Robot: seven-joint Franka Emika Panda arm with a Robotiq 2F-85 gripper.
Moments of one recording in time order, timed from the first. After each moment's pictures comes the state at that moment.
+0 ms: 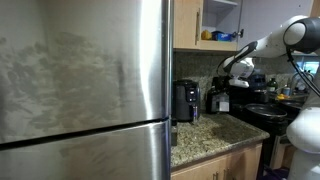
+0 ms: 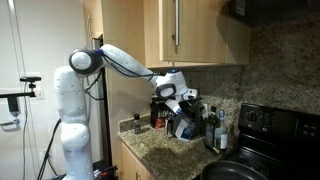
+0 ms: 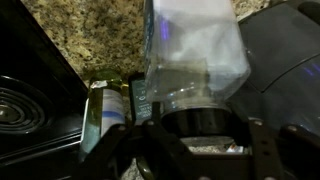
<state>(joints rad) -0.07 -0.02 -0.26 -2.17 0.32 2.59 -0.30</state>
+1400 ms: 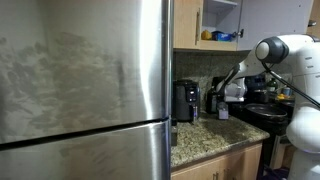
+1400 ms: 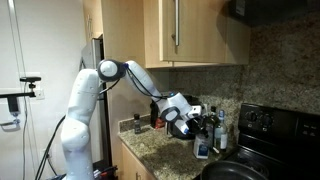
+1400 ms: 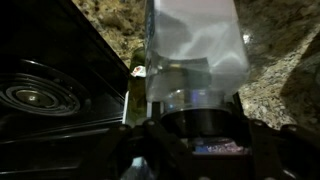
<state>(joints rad) -0.08 0.30 -0.26 -2.18 0.27 3.15 -0.21</state>
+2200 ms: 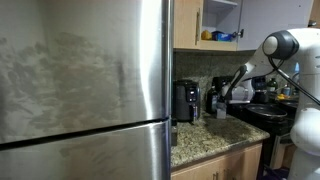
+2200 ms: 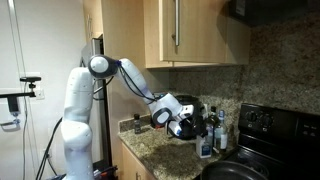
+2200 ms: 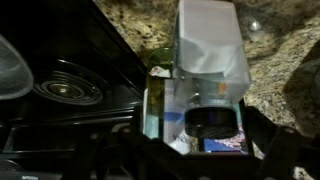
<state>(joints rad) 0.05 0.18 -0.42 -2.38 0.17 3.31 -0.14</state>
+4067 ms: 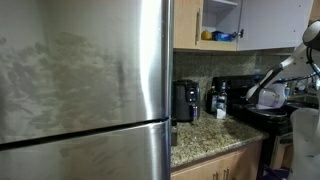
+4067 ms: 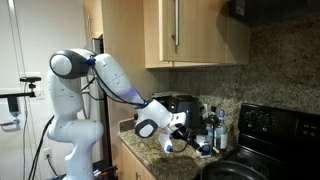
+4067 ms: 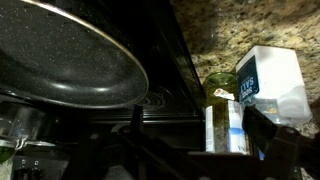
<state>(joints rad) 0.79 -0.17 -1.44 -2.66 -0.02 3.46 -0.38</state>
